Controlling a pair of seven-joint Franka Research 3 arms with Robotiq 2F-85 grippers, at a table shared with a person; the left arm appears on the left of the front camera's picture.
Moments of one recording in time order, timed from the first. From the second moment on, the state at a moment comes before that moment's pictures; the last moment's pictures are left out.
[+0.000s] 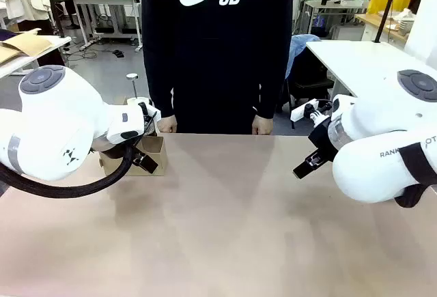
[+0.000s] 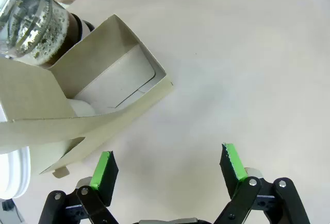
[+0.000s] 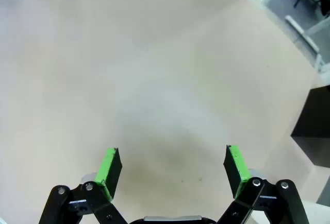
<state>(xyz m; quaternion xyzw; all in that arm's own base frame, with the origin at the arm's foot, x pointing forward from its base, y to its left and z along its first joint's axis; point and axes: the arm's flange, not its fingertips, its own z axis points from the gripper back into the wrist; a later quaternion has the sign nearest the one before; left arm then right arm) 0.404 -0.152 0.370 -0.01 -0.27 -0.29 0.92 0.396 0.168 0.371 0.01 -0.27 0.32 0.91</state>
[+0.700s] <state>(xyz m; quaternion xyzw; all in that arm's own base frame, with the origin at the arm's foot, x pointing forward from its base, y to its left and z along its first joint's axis) 0.403 -0.152 0.370 -0.01 -0.27 -0.29 0.92 0.396 0.168 0.371 0.01 -0.27 0.32 0.91</state>
